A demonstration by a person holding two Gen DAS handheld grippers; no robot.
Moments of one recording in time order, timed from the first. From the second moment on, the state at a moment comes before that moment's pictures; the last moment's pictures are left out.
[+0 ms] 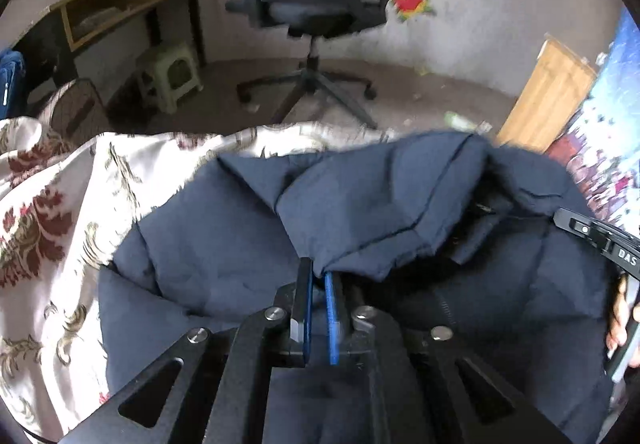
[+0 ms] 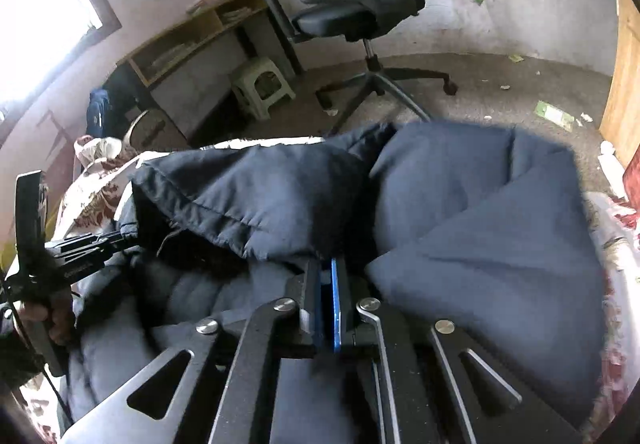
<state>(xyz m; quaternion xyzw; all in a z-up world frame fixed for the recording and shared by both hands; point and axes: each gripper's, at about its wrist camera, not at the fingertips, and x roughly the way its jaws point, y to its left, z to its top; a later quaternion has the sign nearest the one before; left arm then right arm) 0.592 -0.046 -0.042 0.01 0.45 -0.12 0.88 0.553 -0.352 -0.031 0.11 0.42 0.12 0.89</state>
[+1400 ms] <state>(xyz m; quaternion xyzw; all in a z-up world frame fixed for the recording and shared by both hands) 0.625 -0.105 -0.099 0.08 0.53 -0.22 0.82 0.609 -0.331 -0.102 0.07 0.54 0.16 0.82</state>
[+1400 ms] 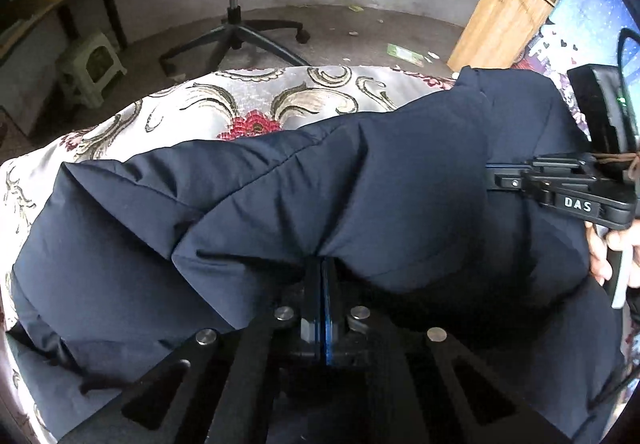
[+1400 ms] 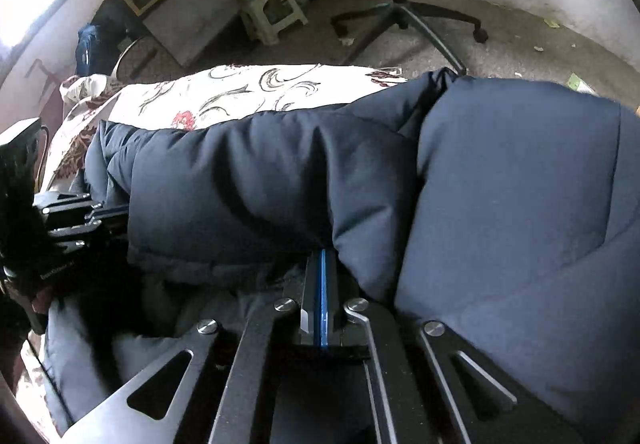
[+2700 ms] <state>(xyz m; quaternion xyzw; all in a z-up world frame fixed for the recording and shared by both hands) 0.382 0.010 0.094 -0.03 0.30 -0.06 0.95 0.352 -0.318 0.110 0.11 0.29 0.04 0.95</state>
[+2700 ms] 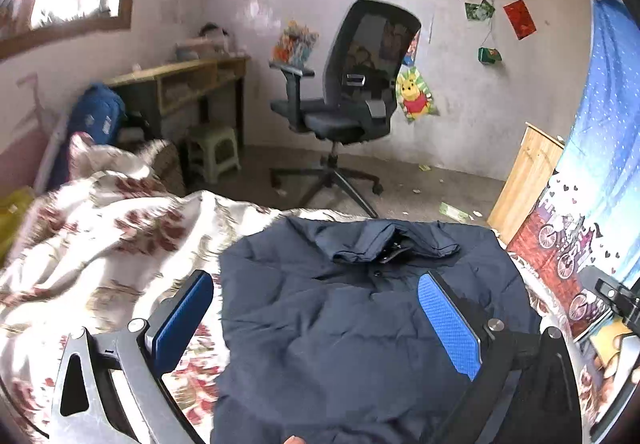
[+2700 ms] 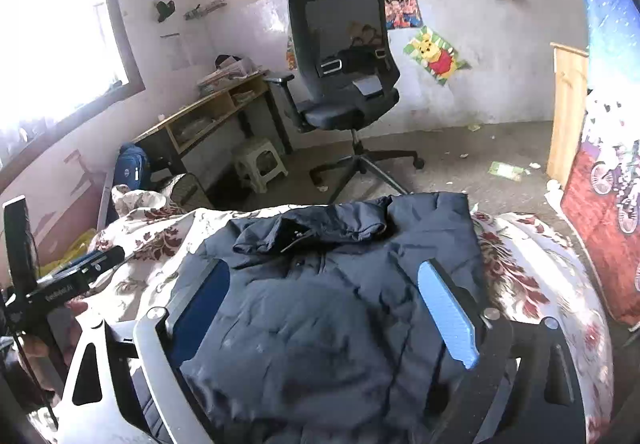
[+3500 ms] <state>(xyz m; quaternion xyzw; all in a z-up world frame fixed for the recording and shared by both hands) 0.174 0.022 0.105 0.01 0.27 -0.02 0.96 0.166 -0.287 0.117 0.07 0.24 0.09 0.96</state>
